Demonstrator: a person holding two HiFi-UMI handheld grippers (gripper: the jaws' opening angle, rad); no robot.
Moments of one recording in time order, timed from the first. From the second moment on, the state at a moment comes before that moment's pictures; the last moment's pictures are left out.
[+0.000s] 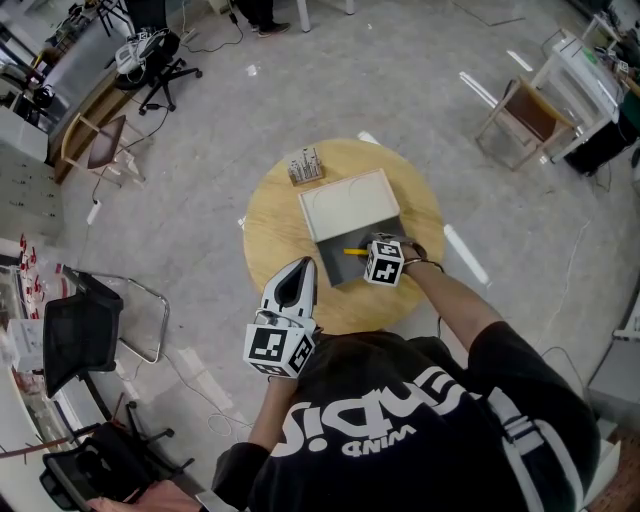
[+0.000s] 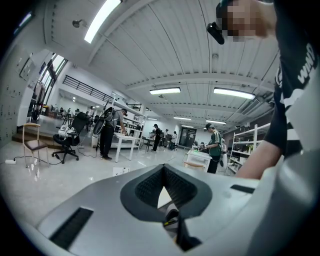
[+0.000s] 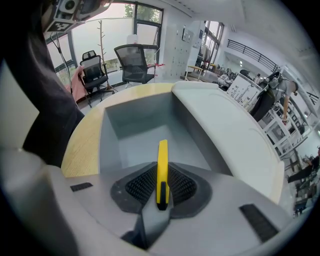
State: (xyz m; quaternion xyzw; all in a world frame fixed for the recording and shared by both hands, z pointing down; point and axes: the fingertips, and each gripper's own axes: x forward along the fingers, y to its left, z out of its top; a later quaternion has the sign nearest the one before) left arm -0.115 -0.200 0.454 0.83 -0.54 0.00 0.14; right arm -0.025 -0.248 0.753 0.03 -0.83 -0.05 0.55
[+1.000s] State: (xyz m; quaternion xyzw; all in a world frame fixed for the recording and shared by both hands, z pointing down) left arm -0.105 -0.201 0.450 0.84 -0.52 -0.01 0.14; right arm -0.022 -0.258 0.711 0.08 -0.86 -0.06 0.50
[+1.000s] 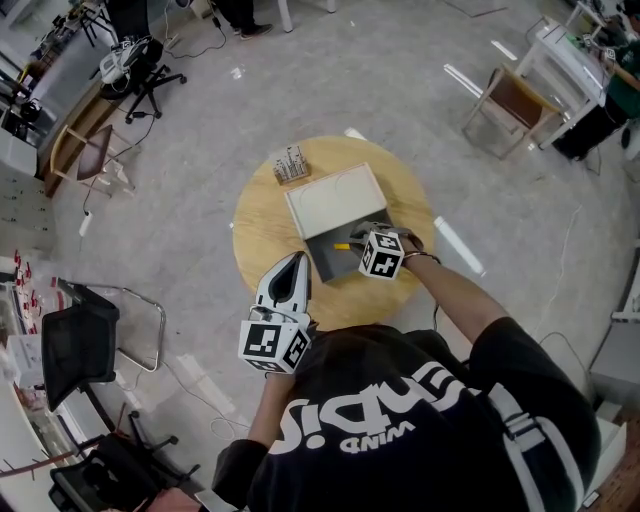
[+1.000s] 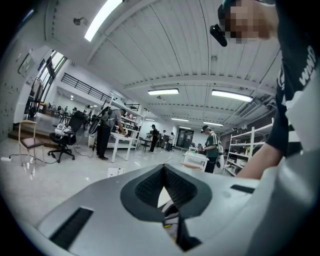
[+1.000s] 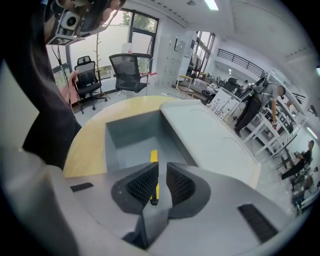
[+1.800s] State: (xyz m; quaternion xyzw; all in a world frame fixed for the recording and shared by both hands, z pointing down) left arm -0.079 -0.199 0.445 0.86 -0.49 -0.02 0.13; right arm -0.021 -0.260 0.538 0.23 -0.93 -0.04 0.27
